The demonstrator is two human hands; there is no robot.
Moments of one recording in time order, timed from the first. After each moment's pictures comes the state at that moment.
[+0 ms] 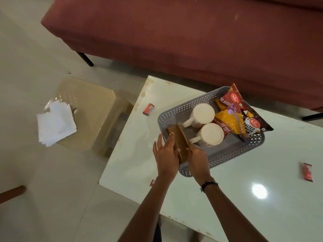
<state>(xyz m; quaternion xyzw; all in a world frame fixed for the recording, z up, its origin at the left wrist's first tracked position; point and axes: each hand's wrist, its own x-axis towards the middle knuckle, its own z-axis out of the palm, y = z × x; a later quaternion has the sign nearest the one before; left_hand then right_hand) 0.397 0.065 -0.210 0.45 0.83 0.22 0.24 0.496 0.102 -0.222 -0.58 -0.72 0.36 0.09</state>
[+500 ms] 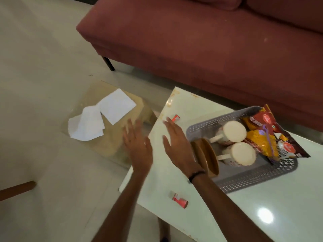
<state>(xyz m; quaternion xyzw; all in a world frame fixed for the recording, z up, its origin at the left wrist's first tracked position) 0.227 0.042 -0.191 0.39 0.89 0.25 0.00 0.340 0.112 -0.166 -0.39 -0.86 0.30 0.17</state>
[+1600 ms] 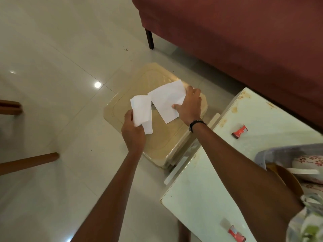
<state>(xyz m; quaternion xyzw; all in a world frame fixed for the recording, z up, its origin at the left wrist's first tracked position) 0.010 -0.004 -0.230 0.12 0.89 0.43 0.10 0.070 0.163 -0.238 -0.52 -0.79 0.31 0.07</state>
